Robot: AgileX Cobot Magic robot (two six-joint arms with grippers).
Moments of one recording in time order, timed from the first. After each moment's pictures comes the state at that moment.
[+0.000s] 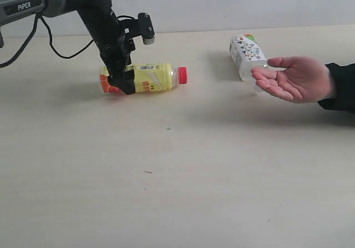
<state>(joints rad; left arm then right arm) -0.37 2.46 -2.11 -0.15 1.09 1.11 -0.03 0.01 -0.01 0.24 0.29 -0.23</state>
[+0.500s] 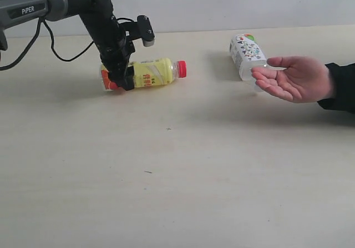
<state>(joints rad) -0.37 2.48 -2.11 -0.12 1.06 1.06 -0.03 0.01 -0.01 0.24 0.29 -0.23</state>
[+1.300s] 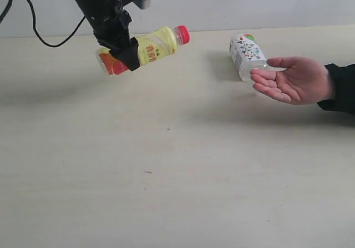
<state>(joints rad) -0.37 2.33 -2.11 -0.22 1.21 0.75 -0.03 0.01 -0.01 0.24 0.29 -0.23</state>
